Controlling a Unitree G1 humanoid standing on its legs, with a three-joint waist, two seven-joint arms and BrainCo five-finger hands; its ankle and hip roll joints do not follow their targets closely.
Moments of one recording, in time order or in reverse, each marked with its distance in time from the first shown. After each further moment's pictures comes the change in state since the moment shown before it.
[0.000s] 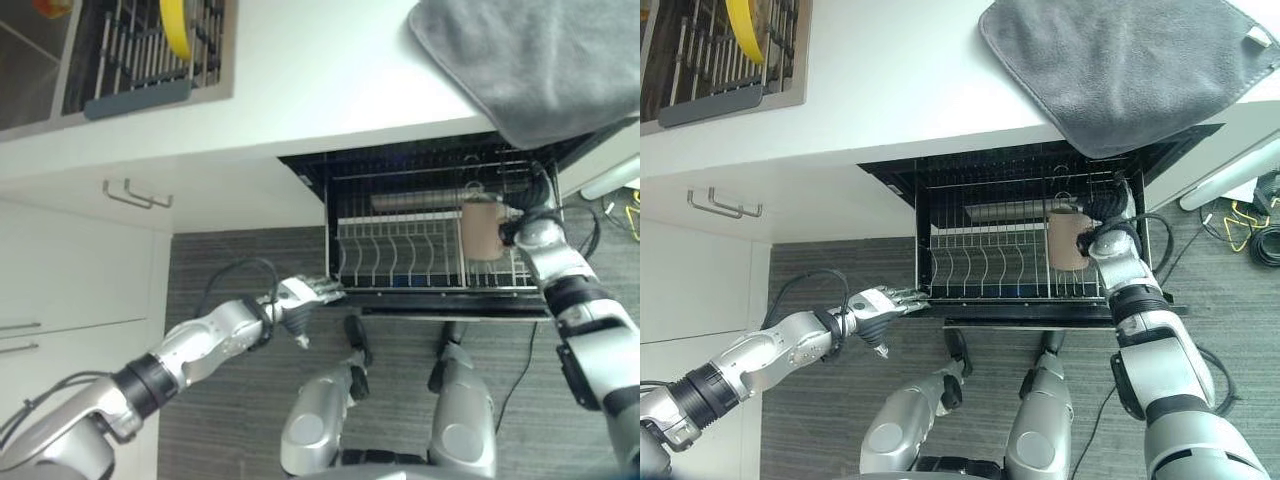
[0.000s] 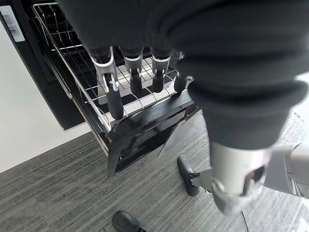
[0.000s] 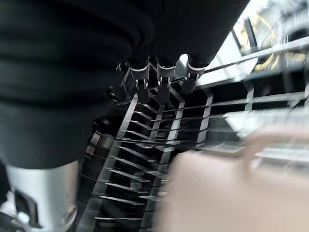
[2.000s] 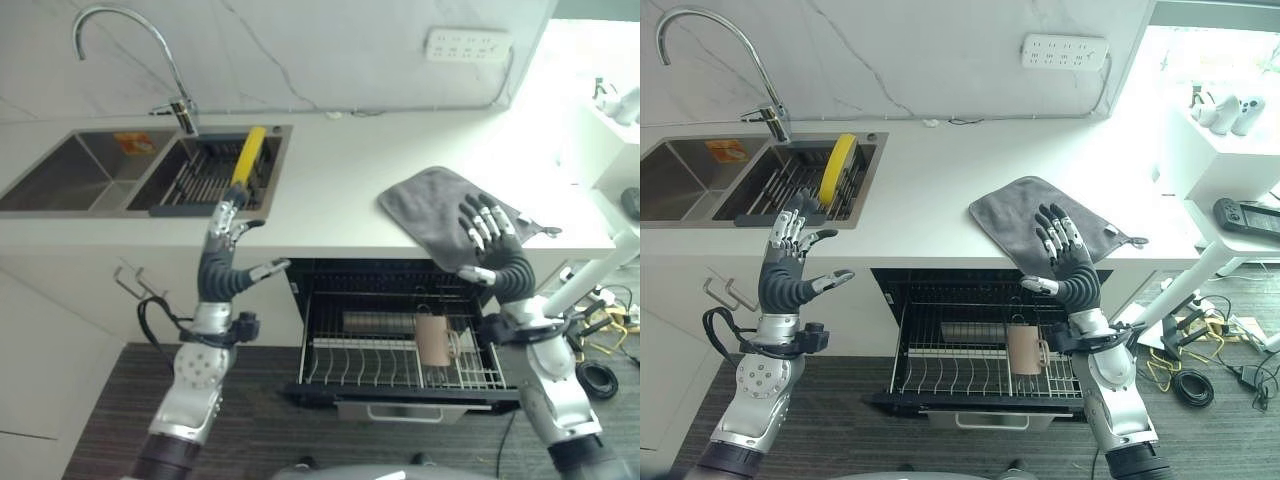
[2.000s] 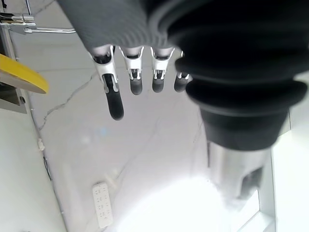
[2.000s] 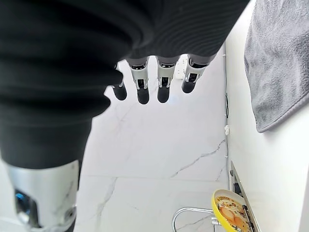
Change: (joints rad) left arm 0.418 -0.432 0.671 -0.131 -0.816 -0.416 0.321; right arm 0.800 0.087 -0.040 -0.821 0.287 -0.468 0.461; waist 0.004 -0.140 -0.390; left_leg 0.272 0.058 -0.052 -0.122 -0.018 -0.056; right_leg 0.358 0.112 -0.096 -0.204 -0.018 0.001
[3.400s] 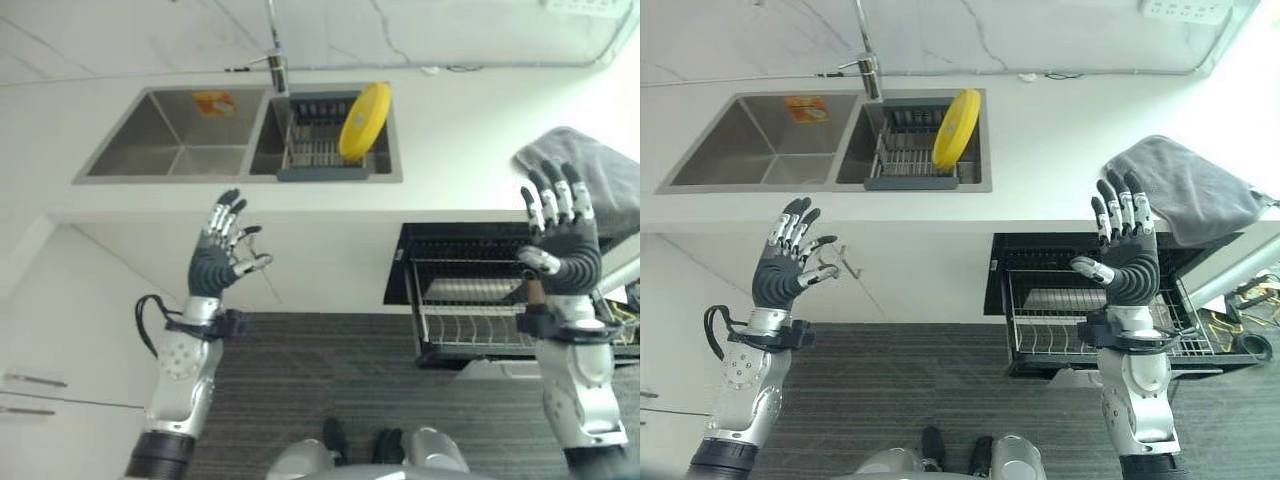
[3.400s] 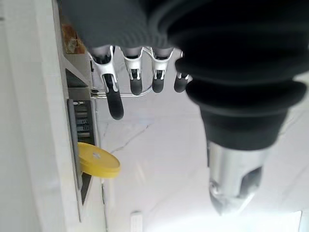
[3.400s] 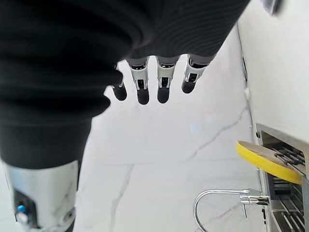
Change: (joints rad) left arm 0.013 -0.018 0.069 0.030 -0.243 0.158 -0.271; right arm 0.047 0.026 -0.159 -0.125 0.065 -0.057 -0.078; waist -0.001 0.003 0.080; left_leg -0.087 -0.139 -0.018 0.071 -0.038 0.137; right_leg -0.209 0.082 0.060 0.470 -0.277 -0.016
